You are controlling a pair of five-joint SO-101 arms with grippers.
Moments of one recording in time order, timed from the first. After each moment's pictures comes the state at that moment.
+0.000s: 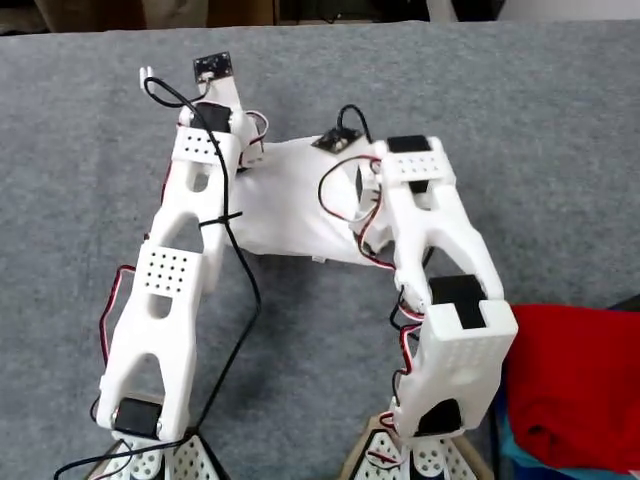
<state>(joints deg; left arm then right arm) 5.5 71.0 -80.6 85.6 13.5 -9.4 21.1 2.2 79.3 25.8</state>
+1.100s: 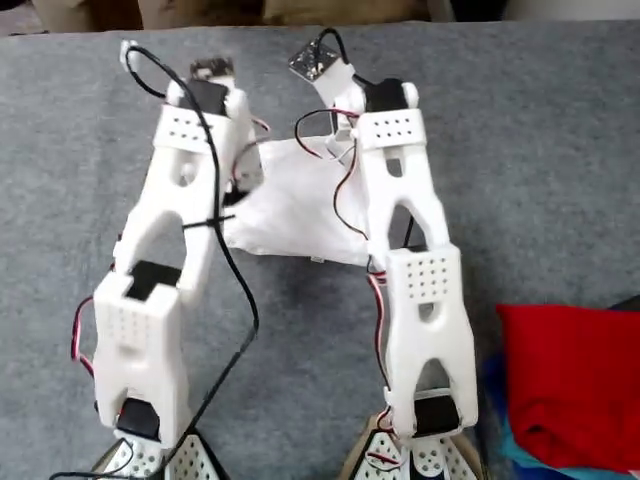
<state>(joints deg) 10.7 27.7 -33.8 100.1 15.3 -12.4 59.7 -64.5 82.2 25.8</state>
